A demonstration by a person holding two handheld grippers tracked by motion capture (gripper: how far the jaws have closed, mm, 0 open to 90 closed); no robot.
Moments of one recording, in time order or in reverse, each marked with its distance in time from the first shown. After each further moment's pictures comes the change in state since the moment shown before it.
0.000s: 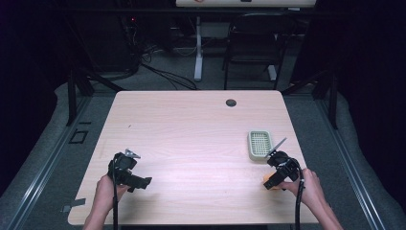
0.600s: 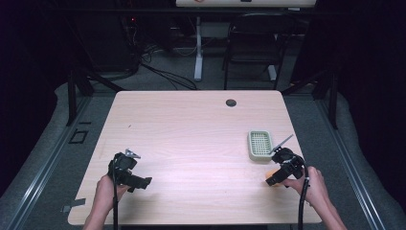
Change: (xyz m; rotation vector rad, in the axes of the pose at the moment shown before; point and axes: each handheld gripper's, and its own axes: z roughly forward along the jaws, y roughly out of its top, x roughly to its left) left arm -0.001 0.000 0.000 -0.003 0.006 0.001; right arm -0.006 -0.005 -0.014 -0.070 0.006 0.038
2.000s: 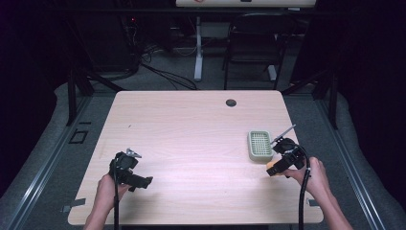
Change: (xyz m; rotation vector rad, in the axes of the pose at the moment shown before) left arm -0.001 0.004 0.002 0.005 -0.007 0.010; right arm -0.010 0.019 -0.020 -0.027 -0.025 0.001
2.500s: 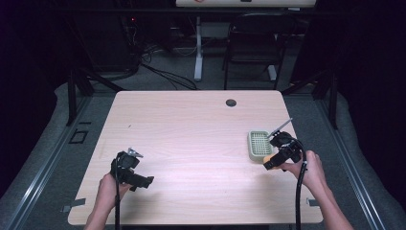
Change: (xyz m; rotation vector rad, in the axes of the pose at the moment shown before) left arm -0.001 0.002 0.001 0.000 -0.006 0.006; right arm 0.001 0.018 -0.007 -0.025 -0.005 -0.010
